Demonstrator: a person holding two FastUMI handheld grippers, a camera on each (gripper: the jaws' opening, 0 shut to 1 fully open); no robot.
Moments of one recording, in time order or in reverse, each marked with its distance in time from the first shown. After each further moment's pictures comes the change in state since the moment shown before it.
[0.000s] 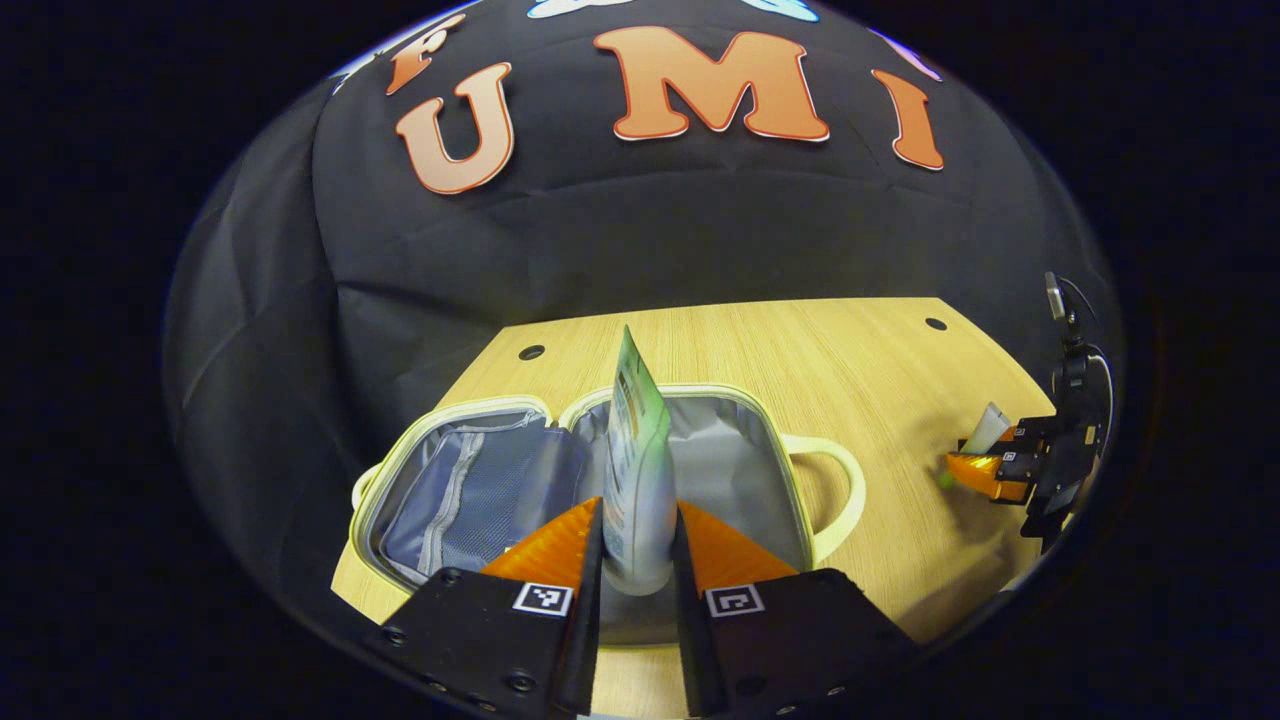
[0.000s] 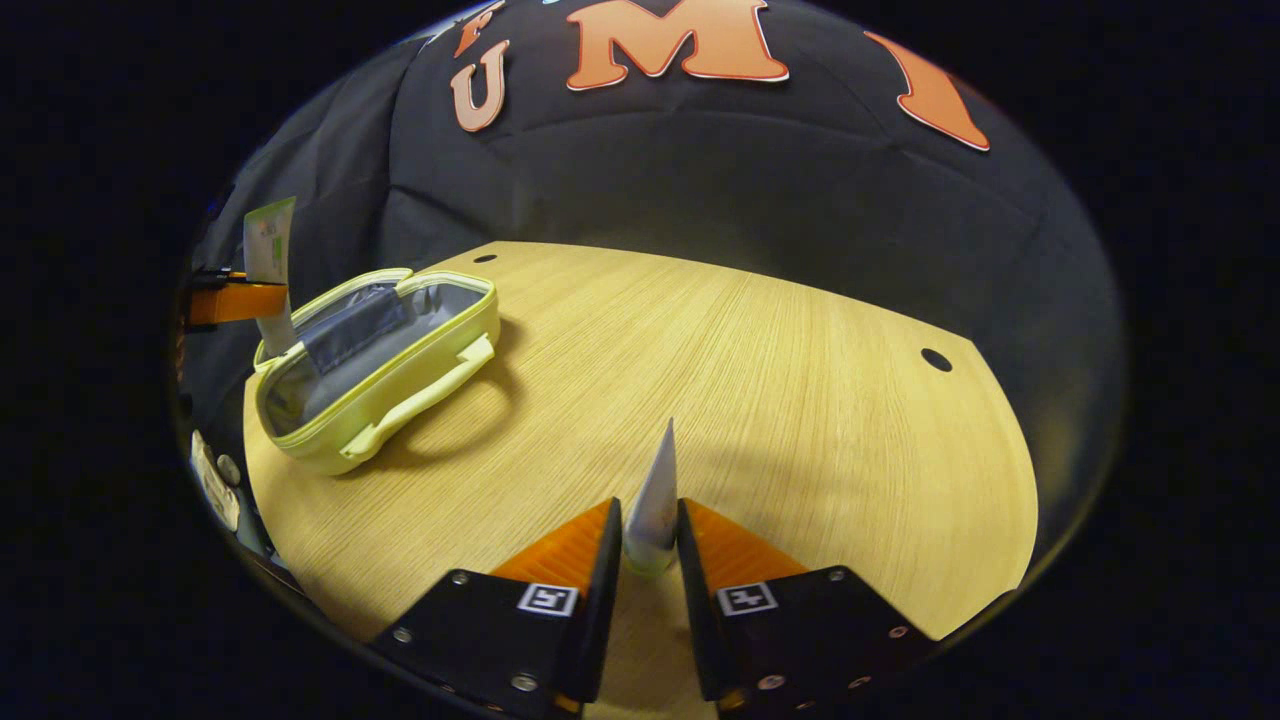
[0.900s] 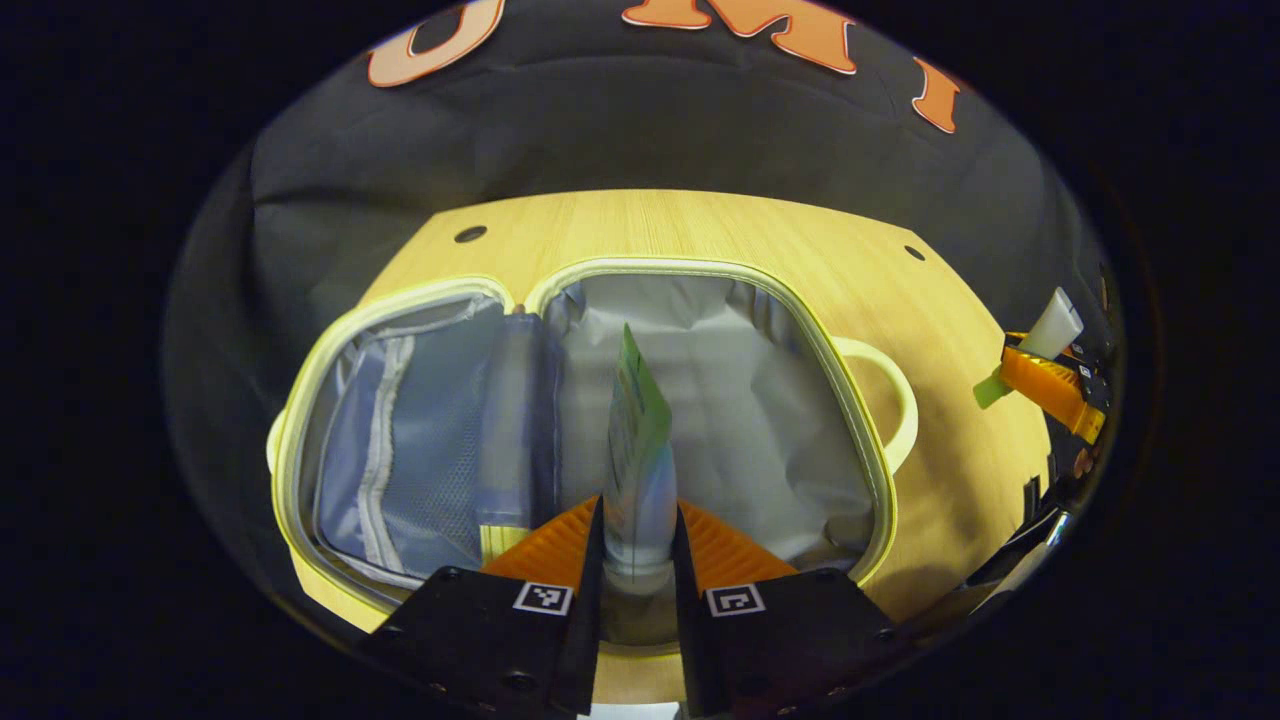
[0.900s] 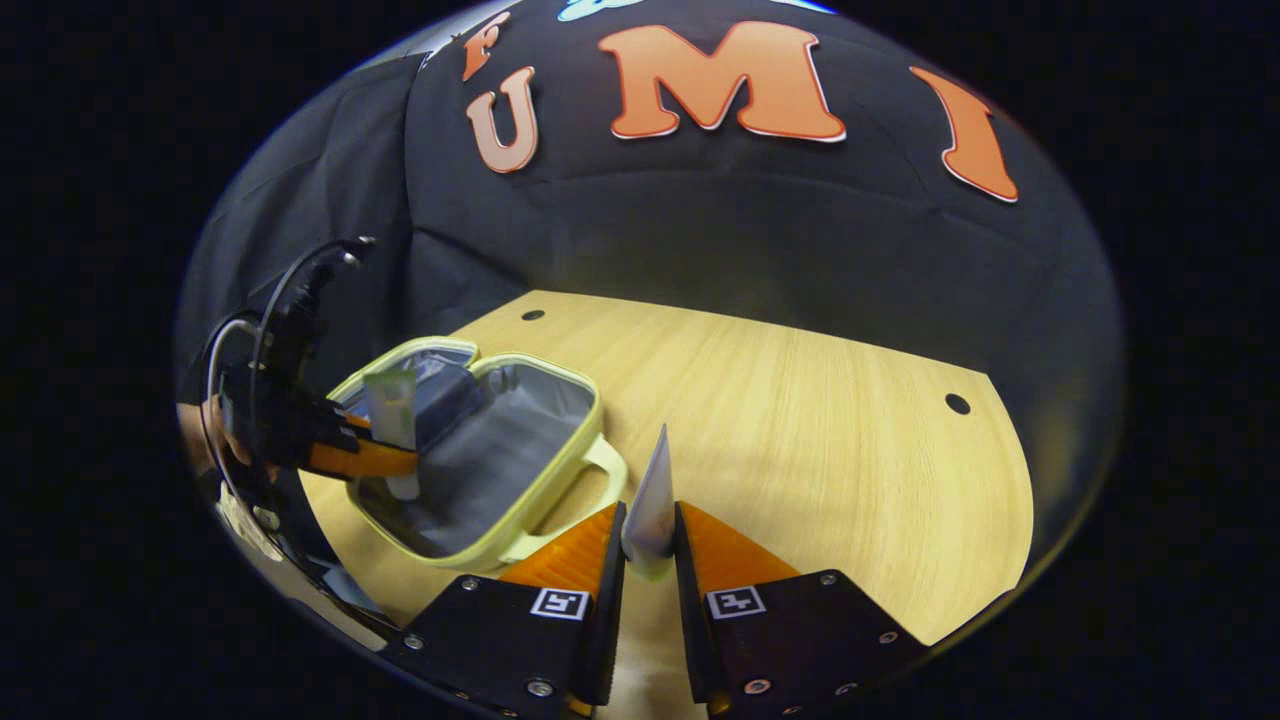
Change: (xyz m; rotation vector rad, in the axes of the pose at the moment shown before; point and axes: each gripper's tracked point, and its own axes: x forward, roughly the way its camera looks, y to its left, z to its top) left arm 0.053 0.022 -0.079 -0.025 0.391 -0.246; right arm -0.052 0.116 0.102 0.047 -0.071 0.076
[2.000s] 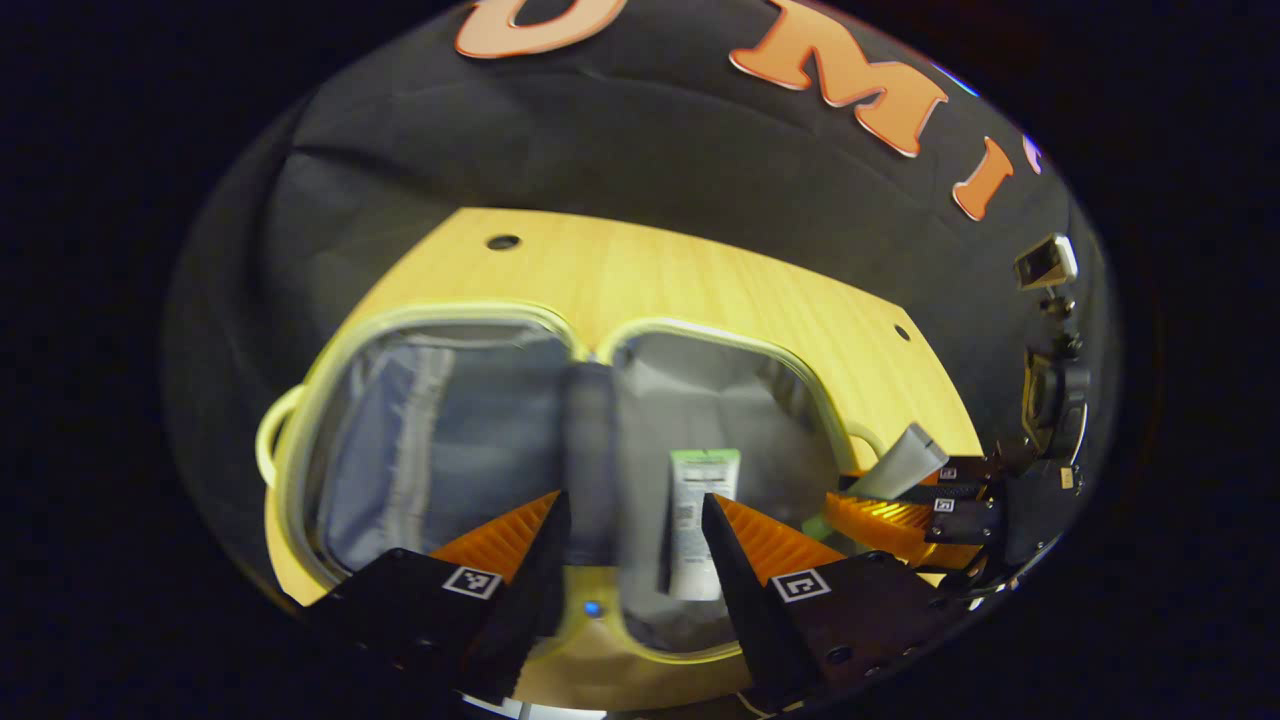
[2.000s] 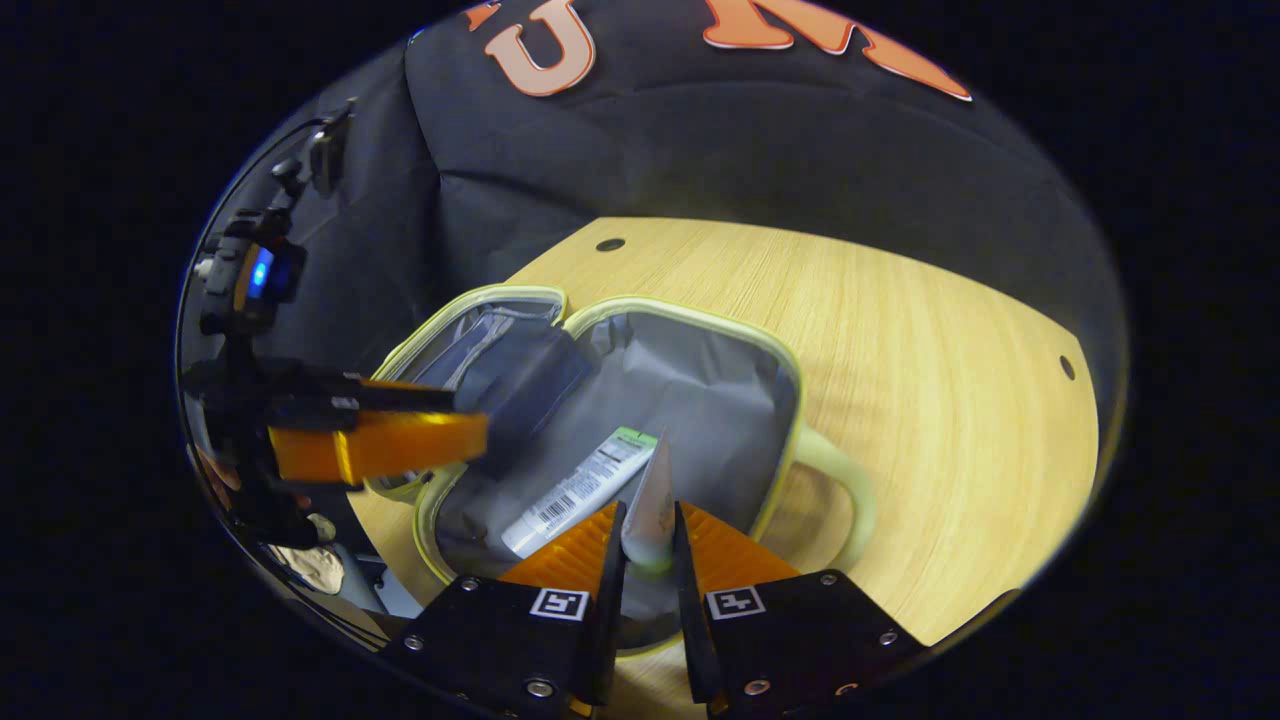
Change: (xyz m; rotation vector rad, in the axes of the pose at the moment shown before) left arm -0.044 0.078 0.056 -0.162 -0.187 -0.056; right arm 0.098 0.143 -0.028 0.062 0.284 0.140
